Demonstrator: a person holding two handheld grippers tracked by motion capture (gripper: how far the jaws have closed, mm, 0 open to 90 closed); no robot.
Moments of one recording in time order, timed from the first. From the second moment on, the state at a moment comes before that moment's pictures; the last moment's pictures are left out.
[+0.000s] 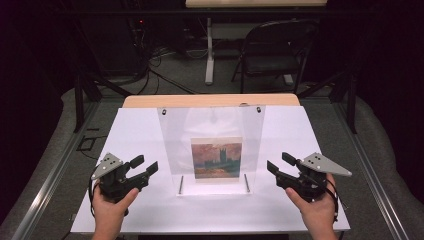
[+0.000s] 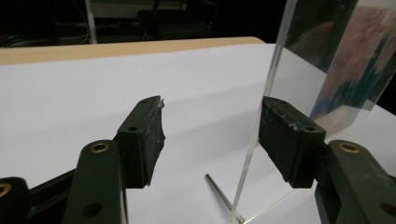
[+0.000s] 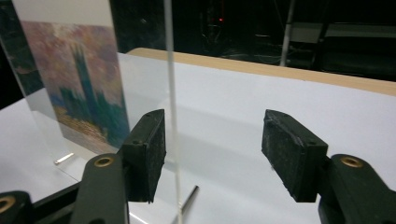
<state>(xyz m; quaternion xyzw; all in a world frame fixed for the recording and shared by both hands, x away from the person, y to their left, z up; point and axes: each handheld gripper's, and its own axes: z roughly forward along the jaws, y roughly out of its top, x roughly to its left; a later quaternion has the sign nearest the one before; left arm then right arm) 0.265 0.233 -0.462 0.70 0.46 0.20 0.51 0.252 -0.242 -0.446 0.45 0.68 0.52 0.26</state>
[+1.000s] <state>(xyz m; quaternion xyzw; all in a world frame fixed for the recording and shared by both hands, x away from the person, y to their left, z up) 0.276 0.235 -0.534 0.73 0.45 0.20 0.48 0.262 -0.244 -0.531 0.46 0.71 0.46 0.26</state>
